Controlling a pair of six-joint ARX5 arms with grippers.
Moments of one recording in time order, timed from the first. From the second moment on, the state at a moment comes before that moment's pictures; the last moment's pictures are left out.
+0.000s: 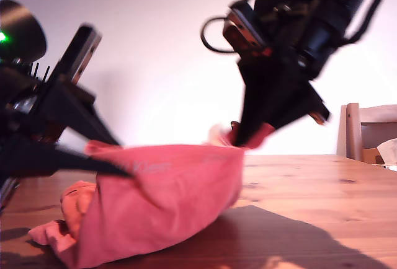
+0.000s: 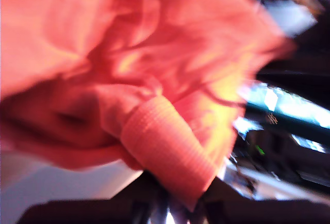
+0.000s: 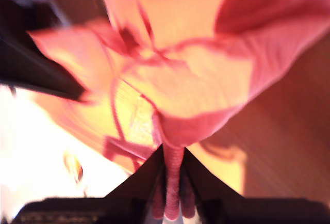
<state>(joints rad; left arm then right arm) -0.47 1.41 0.49 0.00 0.93 -0.91 0.54 1.64 1.16 -0.84 -0.56 -0.01</state>
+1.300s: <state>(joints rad) -0.40 1.41 0.50 0.26 0.75 -1.16 0.72 1.64 1.16 -0.61 -0.52 -0.35</state>
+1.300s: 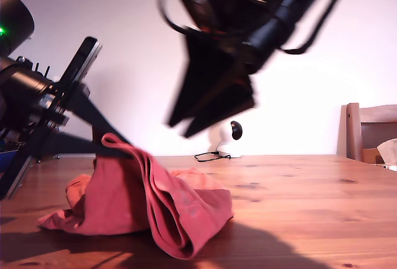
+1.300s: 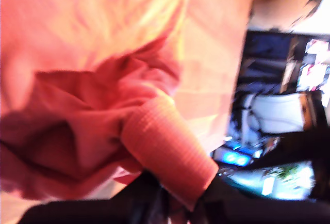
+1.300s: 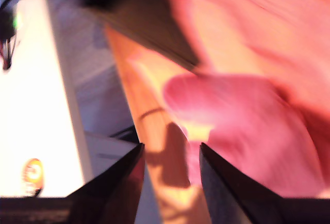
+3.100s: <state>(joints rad) -0.38 1.41 0.50 0.49 0.78 -1.62 0.81 1.76 1.16 -0.37 -0.17 -0.31</state>
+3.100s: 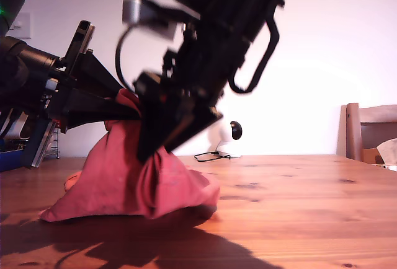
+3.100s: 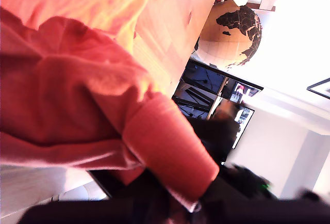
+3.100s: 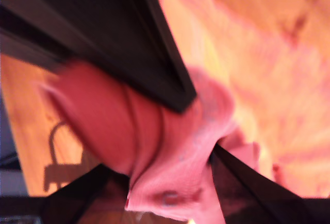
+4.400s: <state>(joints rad) -0.38 1.42 0.48 0.47 0.87 -1.44 0.82 1.76 1.18 -0.50 -0.15 -0.32</state>
